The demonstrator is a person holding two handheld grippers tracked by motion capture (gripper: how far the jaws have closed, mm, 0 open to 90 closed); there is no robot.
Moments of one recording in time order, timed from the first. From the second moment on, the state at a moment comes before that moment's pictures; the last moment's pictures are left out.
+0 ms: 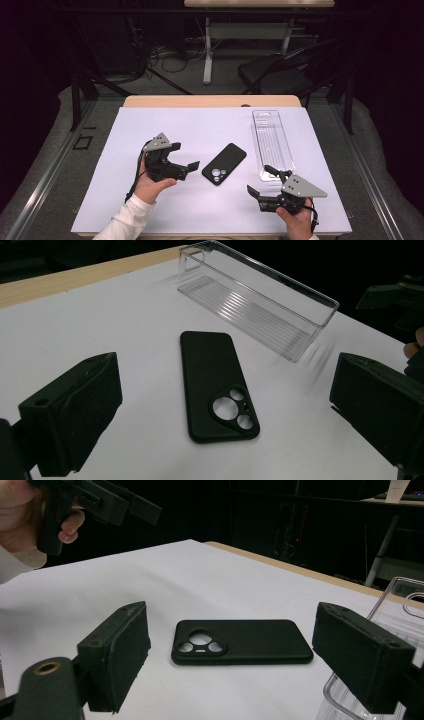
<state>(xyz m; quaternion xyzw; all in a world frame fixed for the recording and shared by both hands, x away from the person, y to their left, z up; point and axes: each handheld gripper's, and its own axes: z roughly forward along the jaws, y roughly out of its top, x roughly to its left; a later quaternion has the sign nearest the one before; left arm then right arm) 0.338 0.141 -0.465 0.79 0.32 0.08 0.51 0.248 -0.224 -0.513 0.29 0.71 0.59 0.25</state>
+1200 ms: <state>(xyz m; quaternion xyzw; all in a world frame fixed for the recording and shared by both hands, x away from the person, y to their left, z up) 0.382 0.071 -0.486 0.83 0.32 0.09 0.45 0.249 -0.224 -0.515 0.29 0.71 0.59 0.24</state>
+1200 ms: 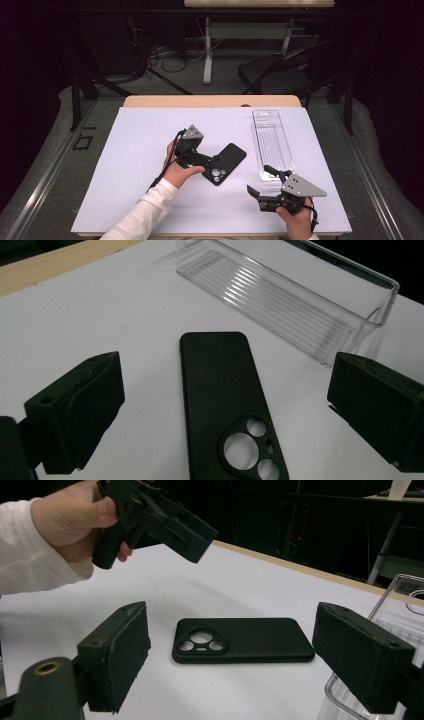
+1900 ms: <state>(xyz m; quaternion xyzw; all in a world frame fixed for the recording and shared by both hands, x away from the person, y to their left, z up) 0.399 0.031 -0.523 0.85 0.33 0.06 0.40 0.250 -0.225 -0.515 0.29 0.72 0.59 0.24</state>
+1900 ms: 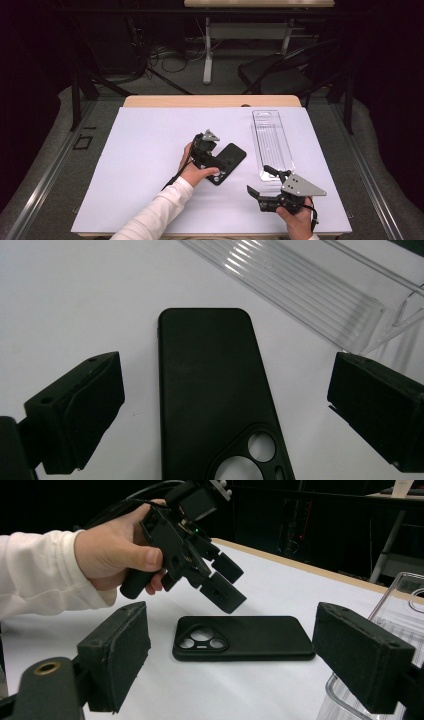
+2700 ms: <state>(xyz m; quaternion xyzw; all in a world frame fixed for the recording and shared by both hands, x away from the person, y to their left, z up) 0.407 0.019 -0.544 0.86 0.34 0.05 0.37 0.250 -0.226 -0.516 0.29 0.72 0.59 0.24</state>
